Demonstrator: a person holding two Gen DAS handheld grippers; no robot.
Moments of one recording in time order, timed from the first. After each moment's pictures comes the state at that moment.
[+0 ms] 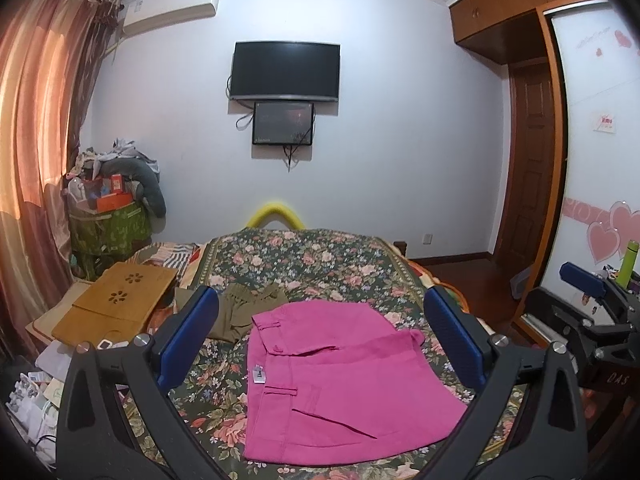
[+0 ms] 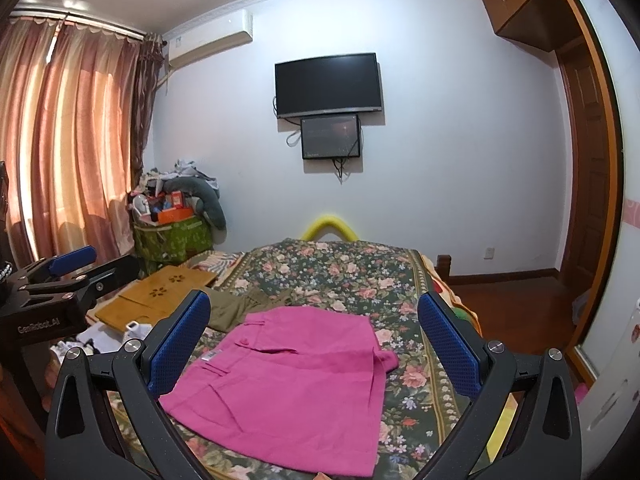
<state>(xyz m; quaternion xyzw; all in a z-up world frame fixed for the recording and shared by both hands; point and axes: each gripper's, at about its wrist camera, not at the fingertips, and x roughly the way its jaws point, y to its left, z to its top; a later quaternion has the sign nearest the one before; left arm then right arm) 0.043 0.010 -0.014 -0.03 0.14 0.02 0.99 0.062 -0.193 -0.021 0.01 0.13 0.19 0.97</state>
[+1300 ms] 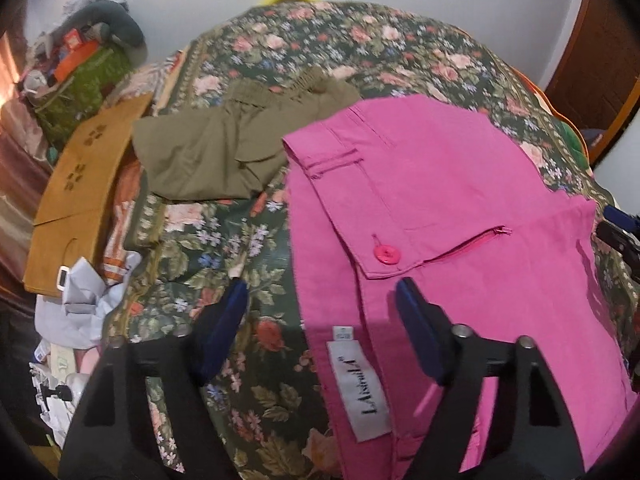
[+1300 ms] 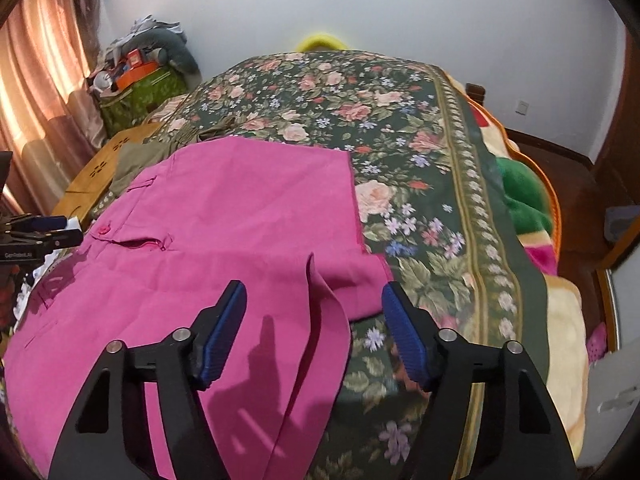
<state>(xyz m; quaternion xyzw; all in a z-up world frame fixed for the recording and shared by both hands) 0.315 0.121 -0.229 -0.01 0.52 0.03 0.85 0.285 -0.203 -0.183 -0.03 0.43 0.22 0.88</state>
